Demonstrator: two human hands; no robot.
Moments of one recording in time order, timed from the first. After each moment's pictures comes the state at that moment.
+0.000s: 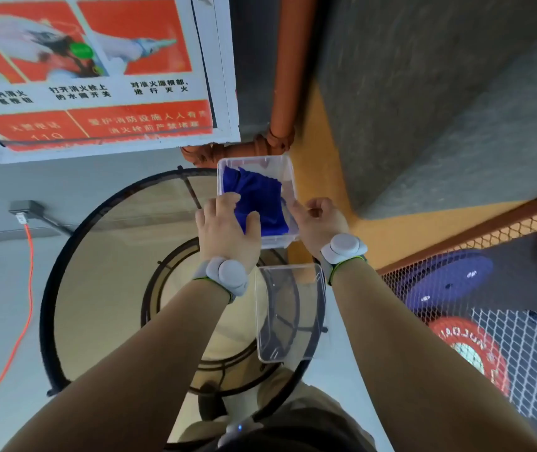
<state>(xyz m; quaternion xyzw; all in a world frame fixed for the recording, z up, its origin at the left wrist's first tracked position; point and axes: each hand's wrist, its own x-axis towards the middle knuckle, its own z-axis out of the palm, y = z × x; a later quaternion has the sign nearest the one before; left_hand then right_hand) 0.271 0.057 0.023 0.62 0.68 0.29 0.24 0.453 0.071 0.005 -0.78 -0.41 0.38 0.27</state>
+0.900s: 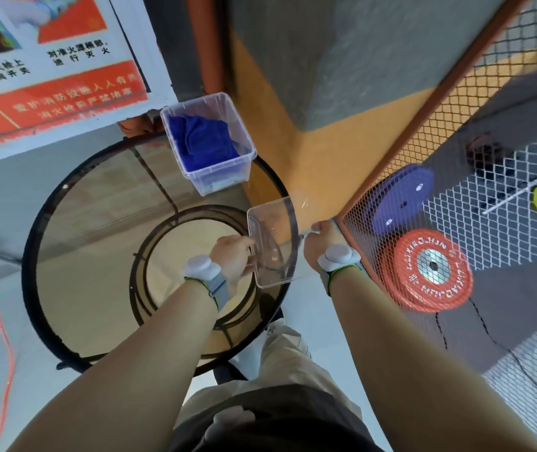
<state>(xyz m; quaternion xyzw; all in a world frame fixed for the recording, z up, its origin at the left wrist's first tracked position) 0.267 -0.079 -0.049 0.32 0.65 0.18 0.67 0.444 -0.140 -0.036 -0.87 -0.22 0.36 0.26</state>
